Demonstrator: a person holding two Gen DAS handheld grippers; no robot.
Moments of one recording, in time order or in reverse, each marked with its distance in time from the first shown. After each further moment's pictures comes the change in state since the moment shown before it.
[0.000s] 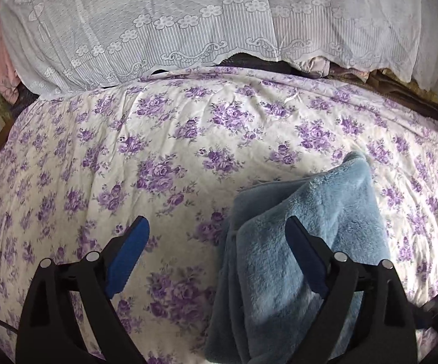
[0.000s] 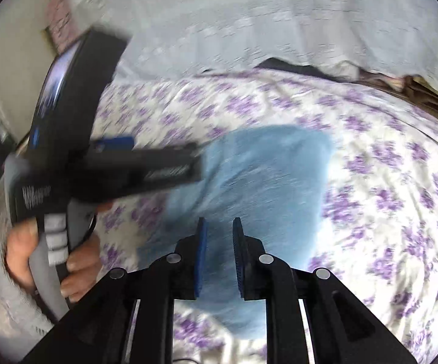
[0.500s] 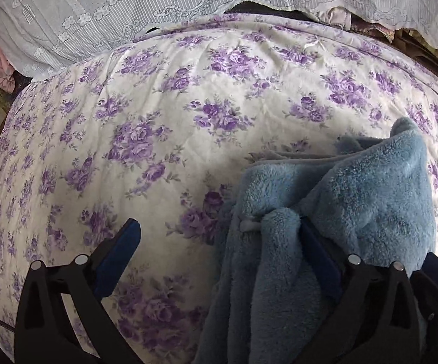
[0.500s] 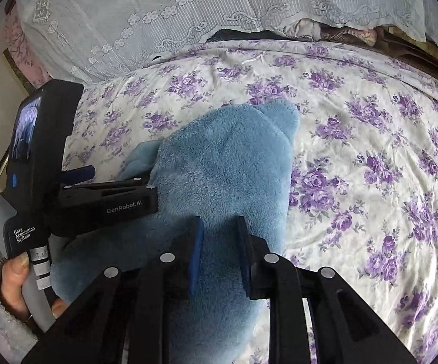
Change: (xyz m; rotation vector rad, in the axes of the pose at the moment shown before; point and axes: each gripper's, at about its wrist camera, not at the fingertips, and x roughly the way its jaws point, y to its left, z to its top) left arm 0.075 -0.012 -0.015 0.016 0.136 0.065; right arm 0.055 -0.048 -0.007 0.118 0.074 -0.053
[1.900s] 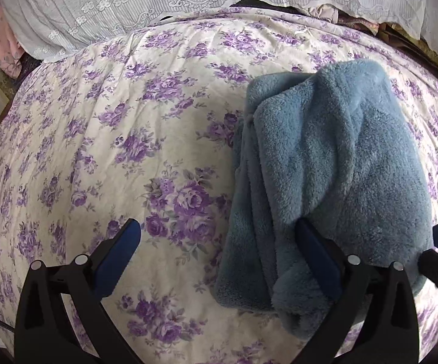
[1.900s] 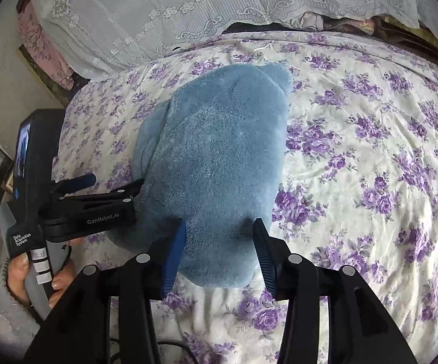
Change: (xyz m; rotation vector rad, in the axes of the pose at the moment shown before) left arm -0.048 0.024 -0.074 -0.017 0.021 -0.034; right arm -0.052 0.005 -0.052 0.012 0.042 0.084
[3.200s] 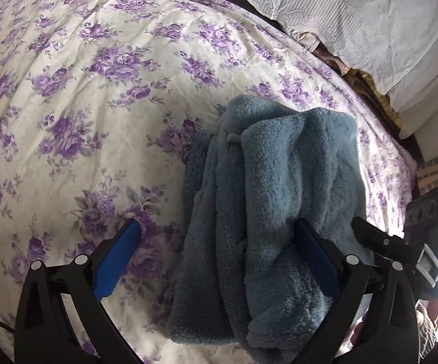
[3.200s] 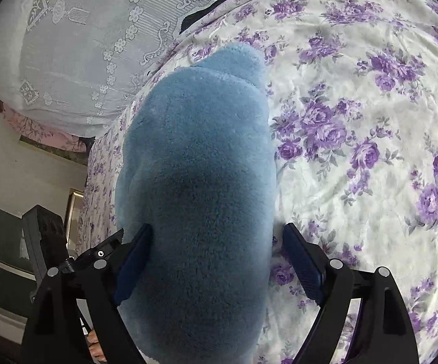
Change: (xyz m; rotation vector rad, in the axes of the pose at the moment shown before) left arm 0.037 0.028 0.022 -0.199 0.054 -0.474; right arm 0.080 -0.068 0.036 0.354 0.025 0.279
